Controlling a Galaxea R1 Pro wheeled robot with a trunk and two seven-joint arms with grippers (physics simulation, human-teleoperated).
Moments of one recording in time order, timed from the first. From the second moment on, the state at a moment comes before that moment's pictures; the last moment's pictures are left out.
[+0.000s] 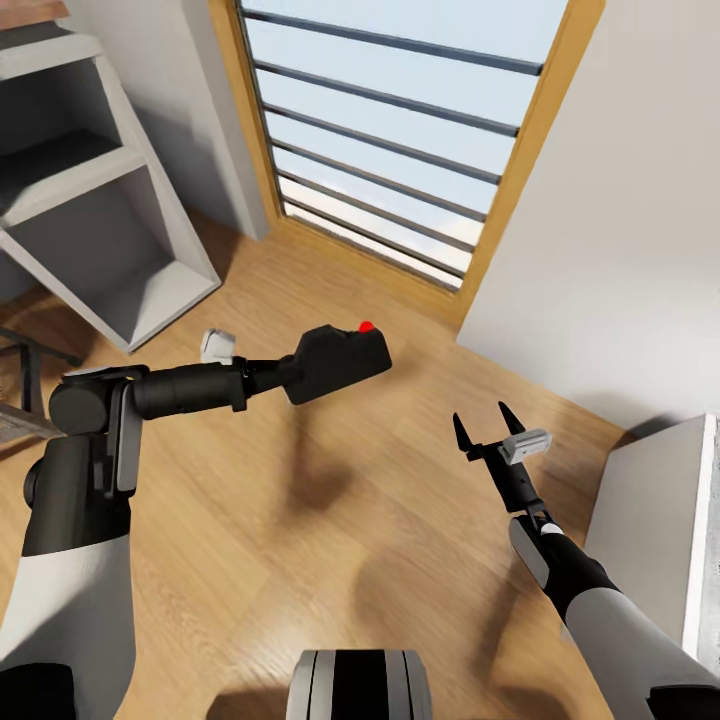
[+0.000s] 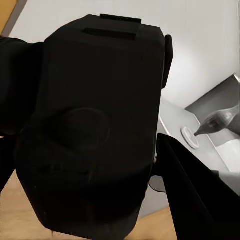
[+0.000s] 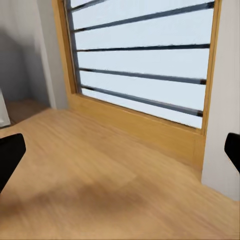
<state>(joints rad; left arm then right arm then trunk) -0.86 0.05 0.14 -1.62 -0.02 1.04 -1.35 -0.74 -0.11 0.07 -0.59 -0.32 -0.93 0.46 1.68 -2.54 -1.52</state>
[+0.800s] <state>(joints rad) -0.86 0.05 0.14 -1.61 -0.02 1.04 -1.45 -0.74 -0.11 0.07 -0.59 -0.32 -0.93 0.46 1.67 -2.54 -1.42</state>
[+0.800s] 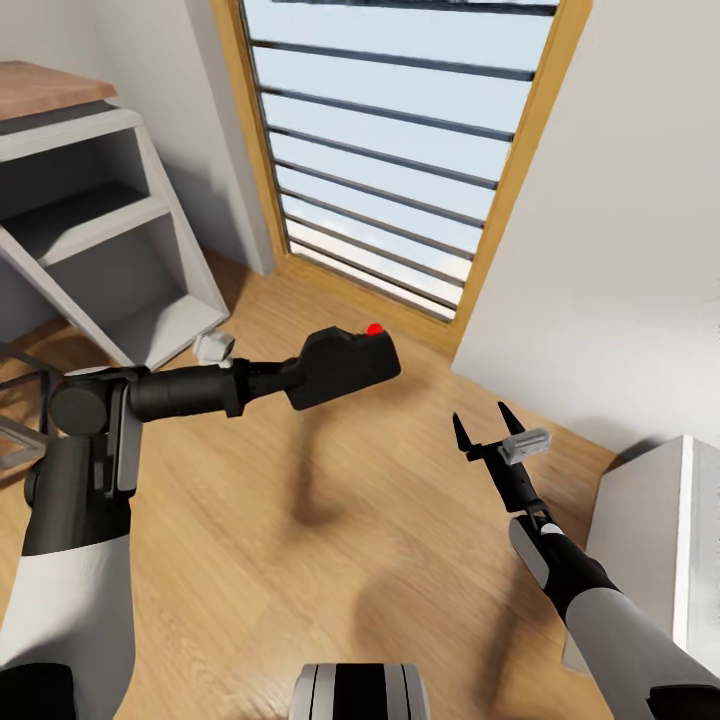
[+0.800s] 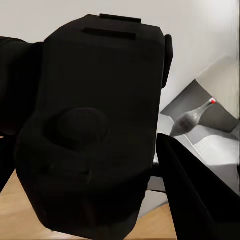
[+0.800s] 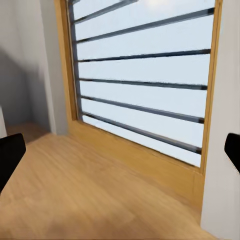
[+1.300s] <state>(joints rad) -0.86 0.06 0.13 -1.61 -0.03 1.04 -1.47 -0.74 -0.11 0.07 -0.59 -0.32 -0.93 0.46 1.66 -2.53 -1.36</state>
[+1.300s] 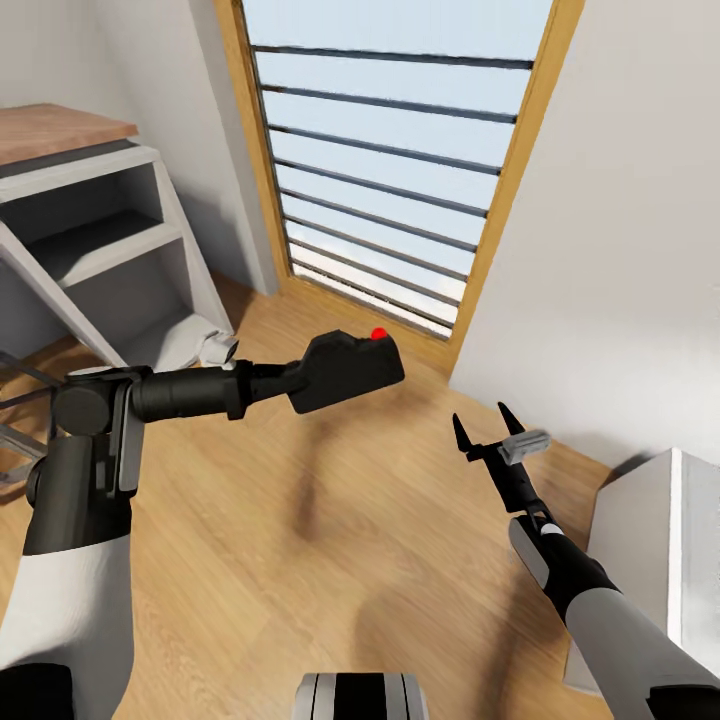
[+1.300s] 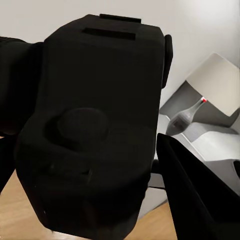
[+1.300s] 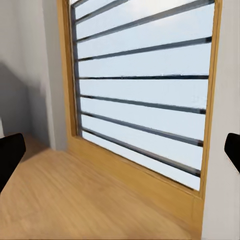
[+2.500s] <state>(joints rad) -0.86 0.07 0.12 -1.61 -0.03 1.04 -1.47 -0.74 -0.11 0.07 -0.57 -0.32 -0.93 0.46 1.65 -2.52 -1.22</state>
